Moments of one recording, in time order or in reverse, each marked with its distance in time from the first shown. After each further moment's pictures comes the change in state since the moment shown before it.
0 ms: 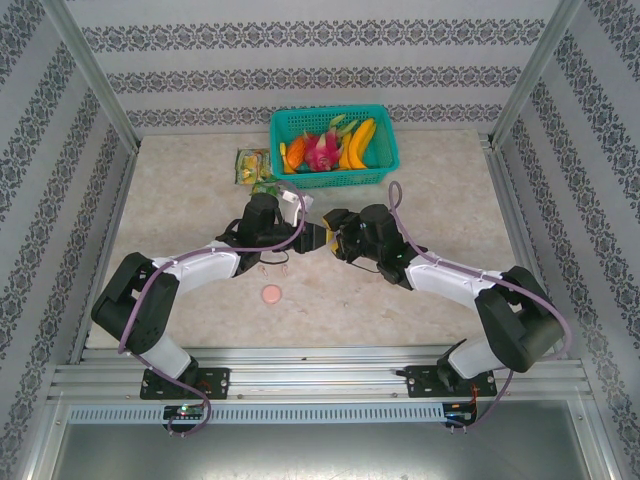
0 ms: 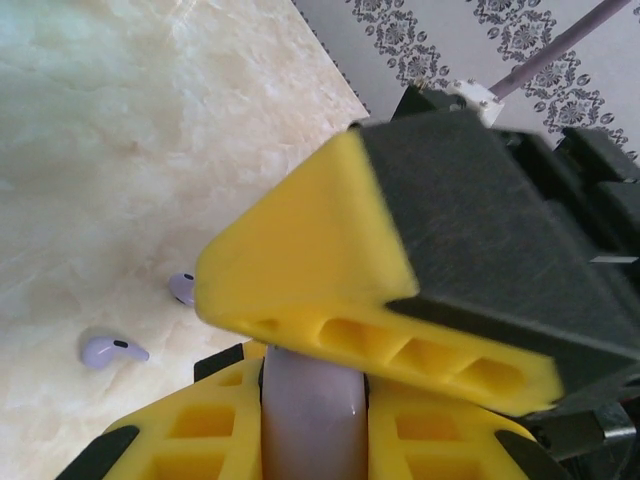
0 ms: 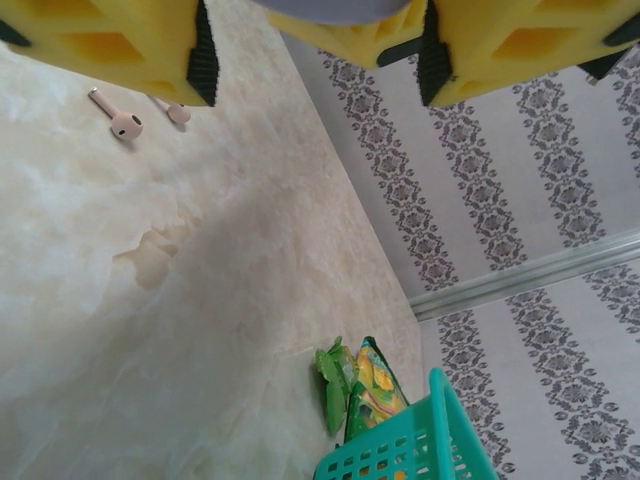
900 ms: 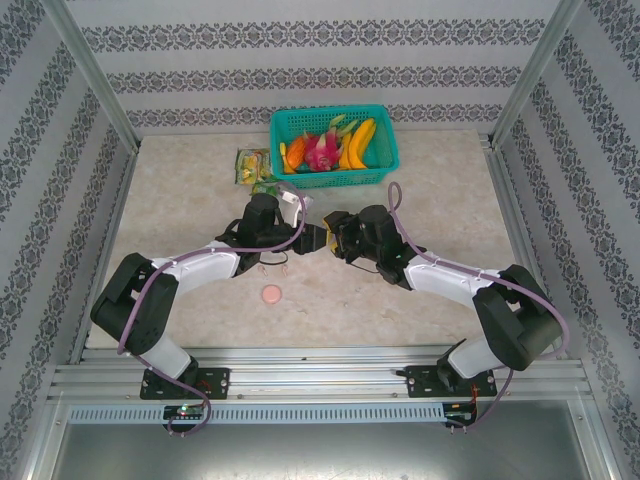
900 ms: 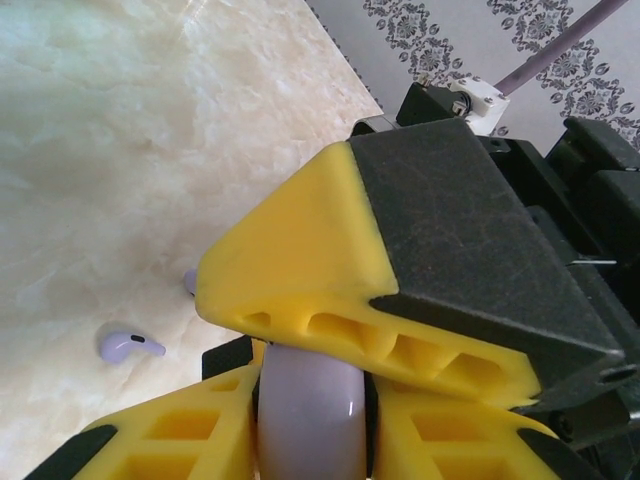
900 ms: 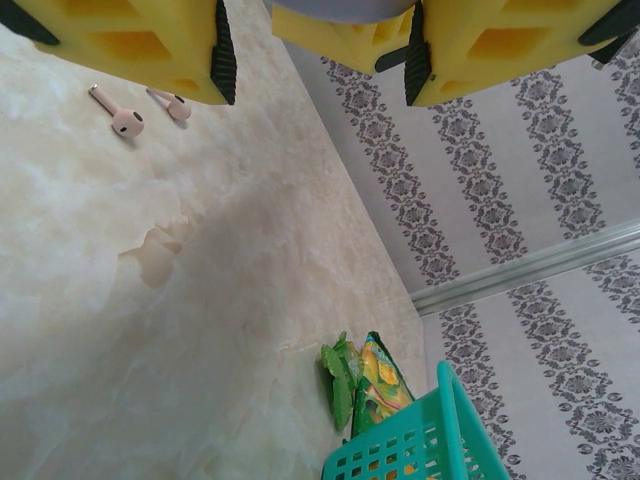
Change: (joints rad) left arm 0.000 -0.005 0.000 -0.028 -0.018 0.037; right arm 0.000 0.009 -0.005 0.012 0.007 0.013
